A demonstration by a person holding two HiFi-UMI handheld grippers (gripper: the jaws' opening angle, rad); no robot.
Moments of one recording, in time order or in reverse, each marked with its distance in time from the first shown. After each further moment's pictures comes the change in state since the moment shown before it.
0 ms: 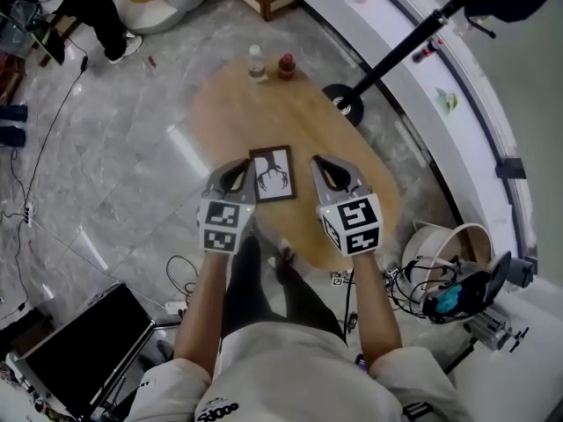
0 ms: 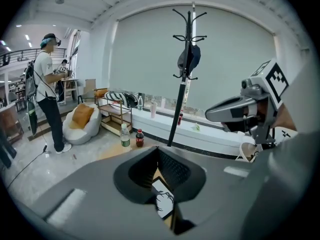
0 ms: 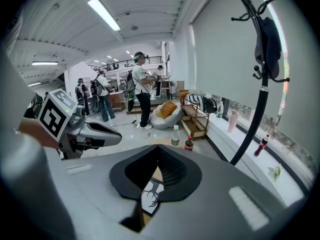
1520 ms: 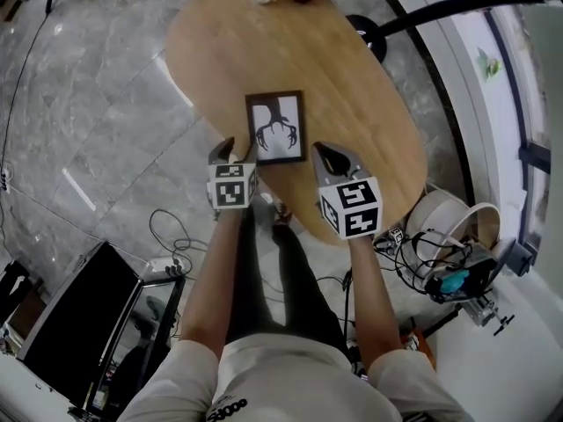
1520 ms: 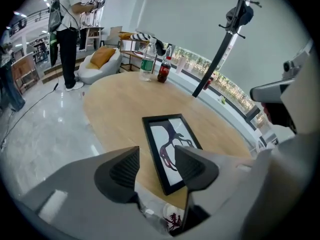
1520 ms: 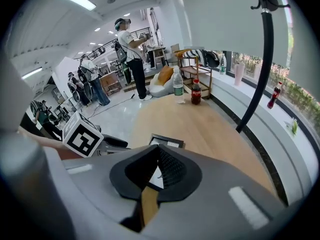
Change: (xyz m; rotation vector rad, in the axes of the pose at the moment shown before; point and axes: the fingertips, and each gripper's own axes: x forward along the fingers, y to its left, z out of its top) left arm 0.125 0.039 -0.294 -0.344 0.387 0.113; right arm 0.117 0.013 -0.201 0.159 0.309 0.056
